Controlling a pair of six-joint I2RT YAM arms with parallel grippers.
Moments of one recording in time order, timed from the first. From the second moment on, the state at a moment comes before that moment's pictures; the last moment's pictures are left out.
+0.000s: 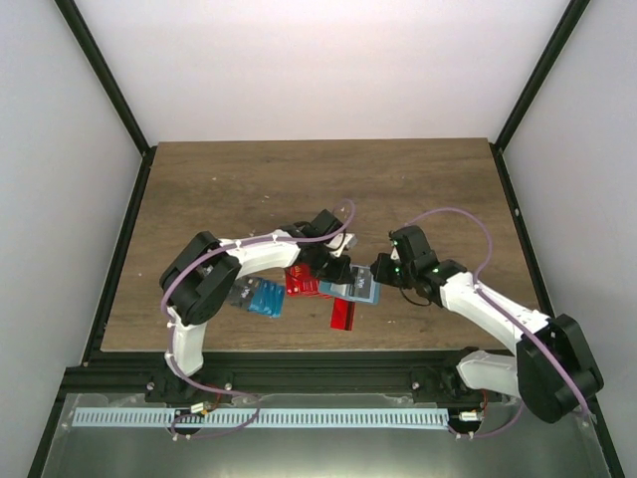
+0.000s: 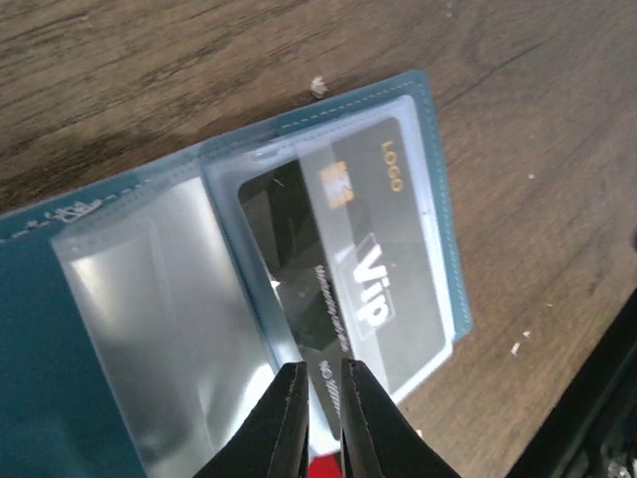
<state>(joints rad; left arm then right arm) -0.80 1.95 1.27 -0.41 0.46 -0.47 0.51 1.19 0.63 -0.31 -0.13 0.67</state>
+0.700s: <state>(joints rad) -0.82 2.03 1.32 -0.44 0.40 -0.44 0.42 1.22 0.51 -0.15 -0.38 0.72</state>
